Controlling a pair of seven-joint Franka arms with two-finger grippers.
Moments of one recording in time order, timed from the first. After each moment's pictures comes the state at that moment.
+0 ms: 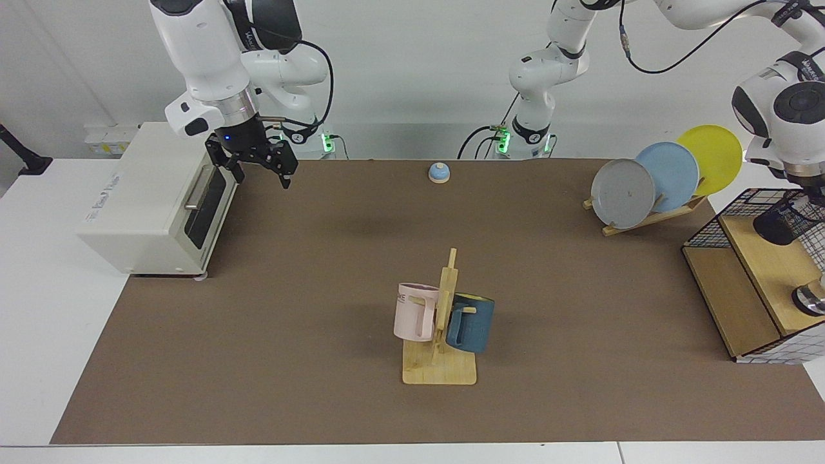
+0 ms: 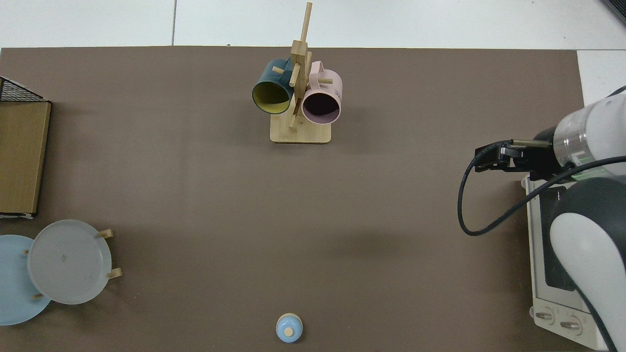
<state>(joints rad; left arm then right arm) 0.35 0.16 0.06 -1.77 0.81 2.09 1.65 0.02 -0.02 0.11 -1.66 0.01 1.65 0.31</state>
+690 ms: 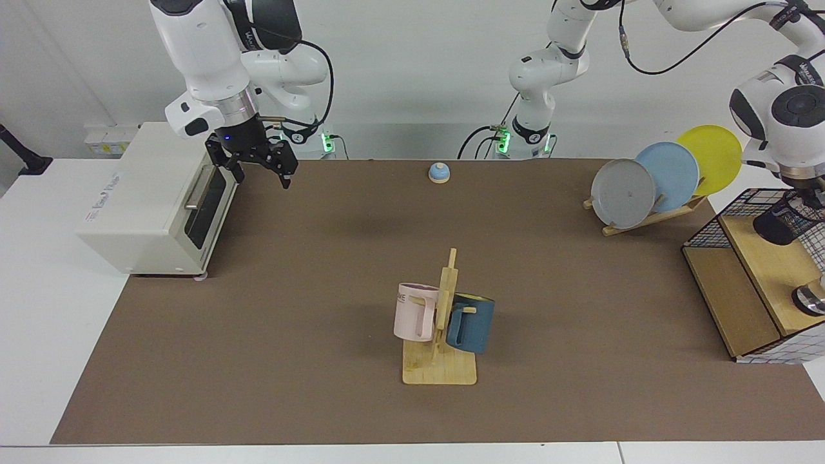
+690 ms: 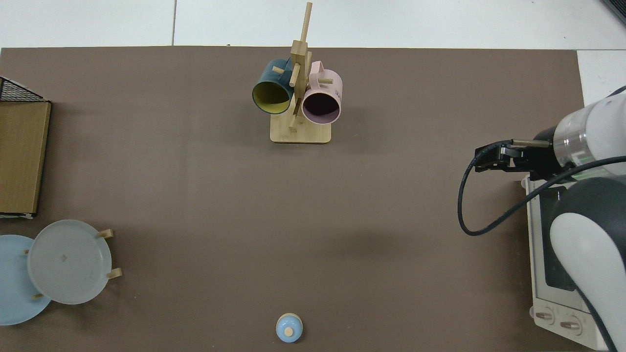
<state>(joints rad) 0.35 0.16 0.07 -1.77 0.80 2.10 1.65 0.02 -0.02 0.11 -1.66 0.01 1.65 0.31</state>
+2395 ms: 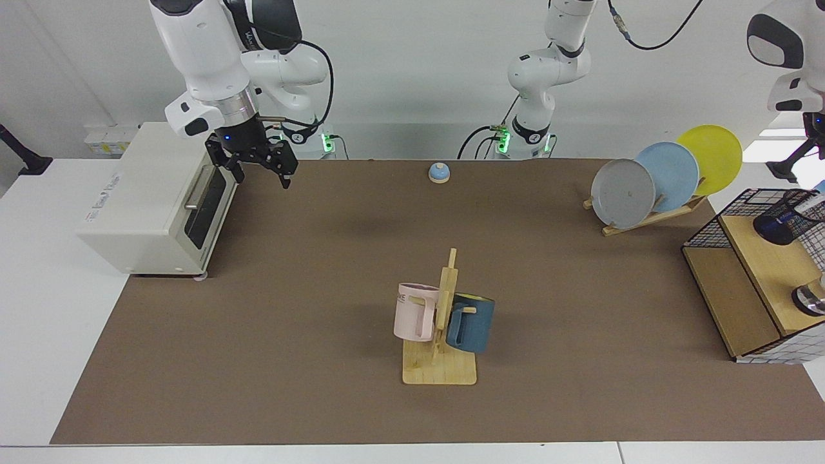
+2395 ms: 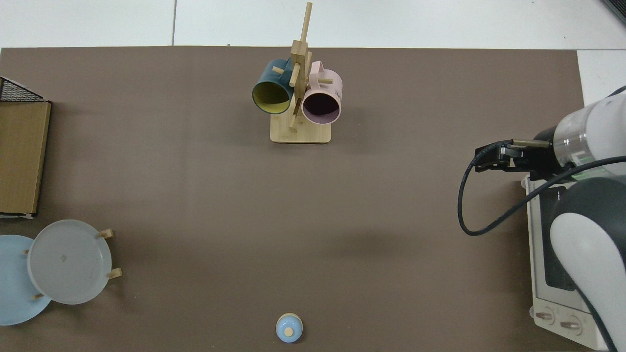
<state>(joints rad) 0.24 0.06 0.04 -1.52 0.52 1.89 1.68 0.02 -0.02 0.11 -1.66 0.01 1.65 0.31</state>
